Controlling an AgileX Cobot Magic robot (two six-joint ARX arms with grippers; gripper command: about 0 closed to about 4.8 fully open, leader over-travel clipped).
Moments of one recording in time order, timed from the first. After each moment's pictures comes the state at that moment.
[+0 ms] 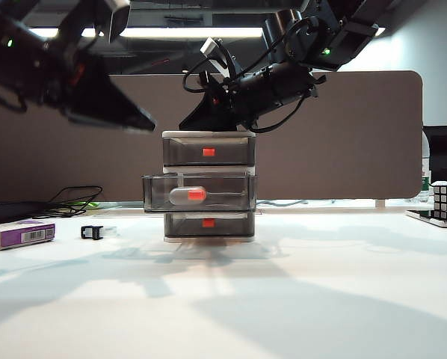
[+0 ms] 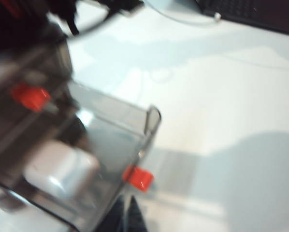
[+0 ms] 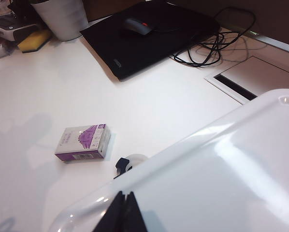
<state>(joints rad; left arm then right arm) -0.28 1.36 0.81 -0.08 0.82 0.47 0.43 2.09 1.64 0.04 -0.67 -0.05</state>
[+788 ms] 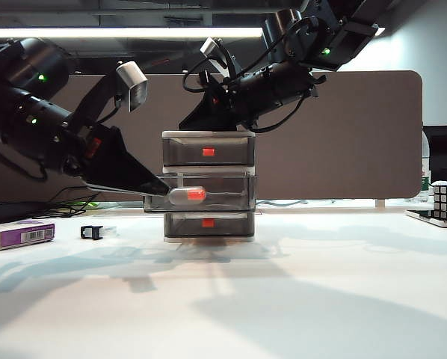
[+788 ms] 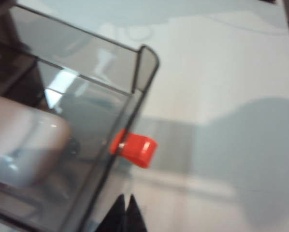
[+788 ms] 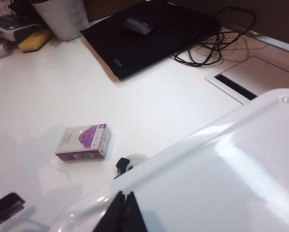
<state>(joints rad) -0.27 1.62 0.81 0.03 0.90 0.54 0.43 2.09 1.64 0.04 -0.67 -0.05</state>
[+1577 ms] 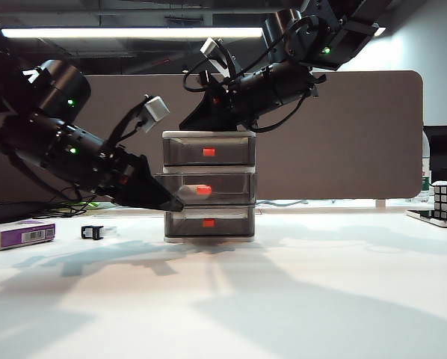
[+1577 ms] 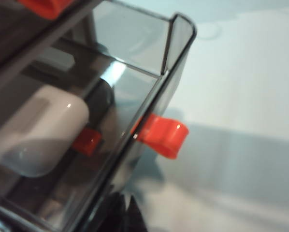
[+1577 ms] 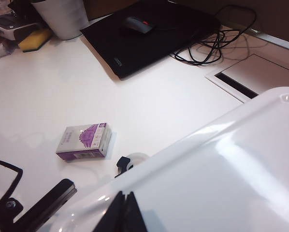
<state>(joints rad) -0.29 1.79 0.89 0.25 0.76 0.47 0.43 2.09 1.64 0.02 -0.67 -0.05</state>
